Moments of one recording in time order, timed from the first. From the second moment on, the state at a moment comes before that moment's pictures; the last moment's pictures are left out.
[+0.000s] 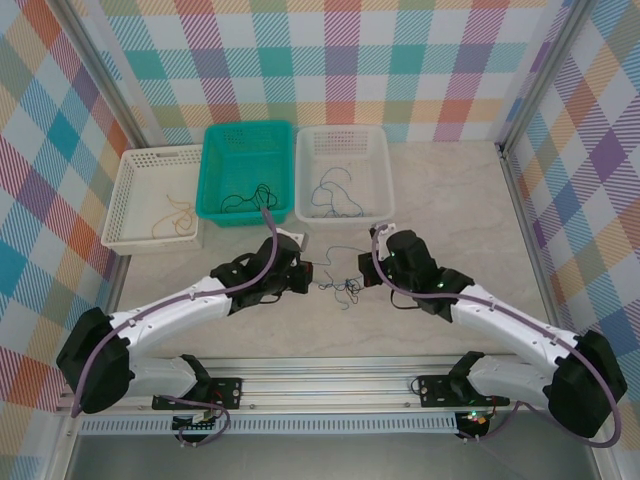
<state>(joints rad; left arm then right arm) -0.82 1.26 0.83 -0.35 -0.07 -0.55 0.74 1.09 0.72 -0.23 0.02 0.36</state>
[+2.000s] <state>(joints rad) -1.01 1.52 0.78 -0.09 0.00 -0.54 0.38 1.14 0.49 -0.43 0.18 0.94</state>
